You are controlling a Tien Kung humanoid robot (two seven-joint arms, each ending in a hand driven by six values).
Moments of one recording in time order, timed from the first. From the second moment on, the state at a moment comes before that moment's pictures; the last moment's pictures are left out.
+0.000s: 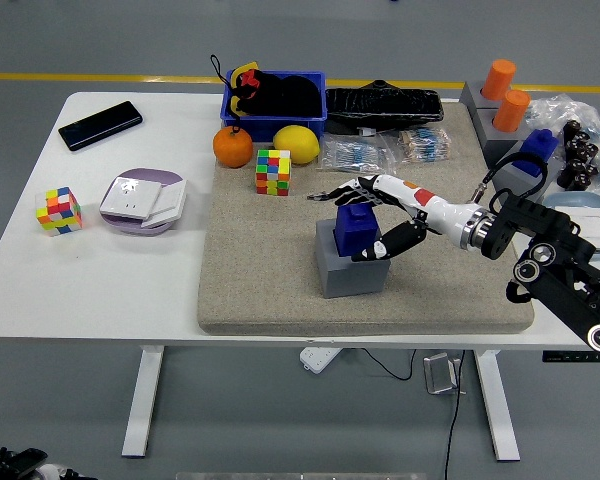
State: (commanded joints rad) left arm -0.31 0.16 -0.18 -0.19 0.43 -0.13 0.27; right arm 0.64 -0.26 0.81 1.14 -1.43 0.21 0.09
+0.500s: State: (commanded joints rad) left arm -0.31 0.17 -0.18 -0.19 0.43 -0.13 0.27; right arm 0.57 -0.33 0.95 1.17 -1.45 0.26 0.06
